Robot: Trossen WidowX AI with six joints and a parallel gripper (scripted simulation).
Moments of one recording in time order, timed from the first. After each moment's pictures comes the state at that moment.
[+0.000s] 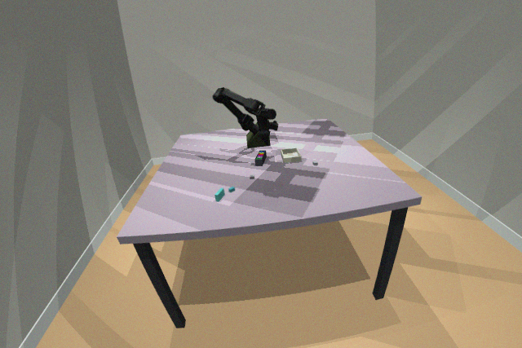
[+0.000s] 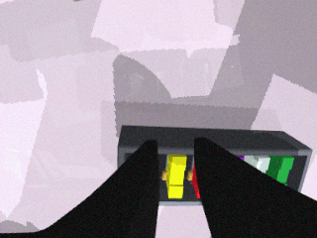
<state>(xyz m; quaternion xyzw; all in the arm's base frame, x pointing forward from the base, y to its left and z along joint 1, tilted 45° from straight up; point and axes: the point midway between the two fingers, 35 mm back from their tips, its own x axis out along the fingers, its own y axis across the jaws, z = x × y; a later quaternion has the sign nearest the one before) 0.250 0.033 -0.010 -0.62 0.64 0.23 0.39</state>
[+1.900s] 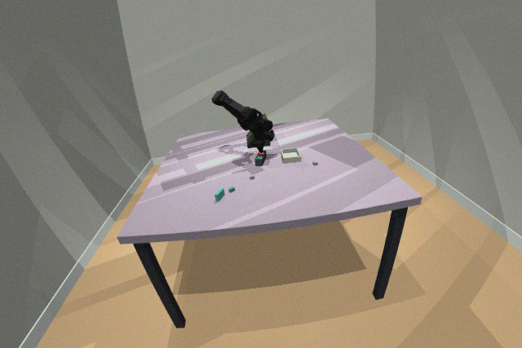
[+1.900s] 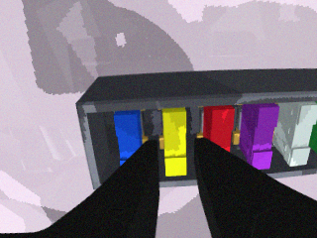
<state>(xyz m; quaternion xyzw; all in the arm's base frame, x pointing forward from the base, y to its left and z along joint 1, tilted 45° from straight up) 0.249 -0.025 -0.015 -0.59 0.70 0.16 0.37</state>
